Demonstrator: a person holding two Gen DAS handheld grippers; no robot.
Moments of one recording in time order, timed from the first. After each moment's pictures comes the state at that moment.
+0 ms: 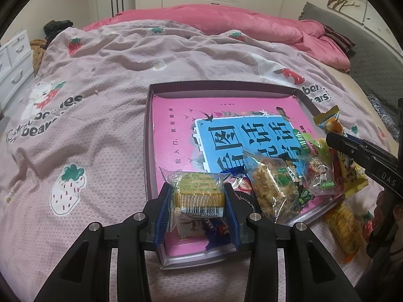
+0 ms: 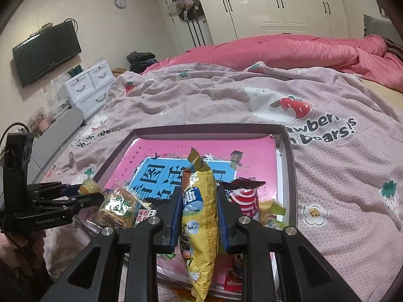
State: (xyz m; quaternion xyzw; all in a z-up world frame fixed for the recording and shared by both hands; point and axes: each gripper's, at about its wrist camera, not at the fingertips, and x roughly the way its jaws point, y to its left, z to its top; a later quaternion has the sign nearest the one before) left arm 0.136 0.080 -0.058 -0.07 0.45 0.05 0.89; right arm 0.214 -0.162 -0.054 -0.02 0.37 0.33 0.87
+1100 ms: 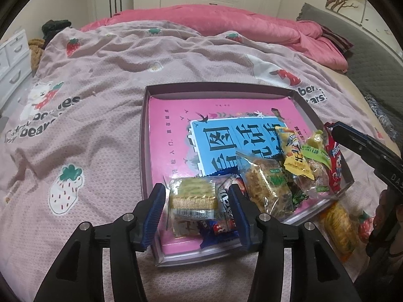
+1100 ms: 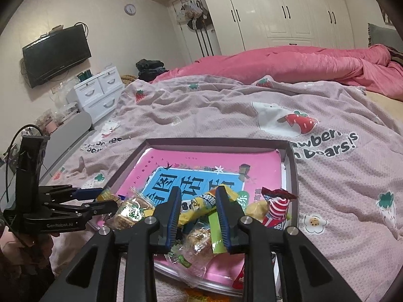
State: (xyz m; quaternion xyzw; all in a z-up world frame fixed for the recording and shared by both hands) left arm 0.134 0.077 -0.055 -0.07 0.44 0.04 0.89; right arm 0.203 -0.165 -0.034 -0.02 0.33 0.35 0.87
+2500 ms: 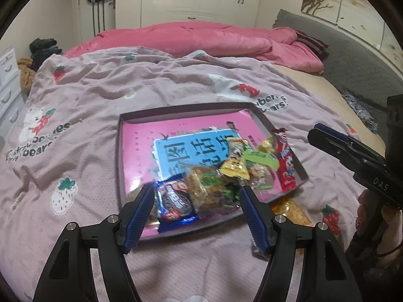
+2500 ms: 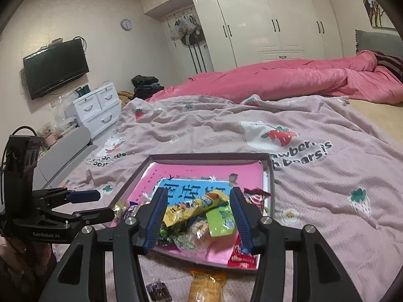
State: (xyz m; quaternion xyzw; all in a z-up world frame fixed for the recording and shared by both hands) left arm 0.098 0.029 -0.004 -0.05 0.41 -0.01 0.91; right arm 0.164 -0.201 0.002 0.00 0.31 0.32 0.89
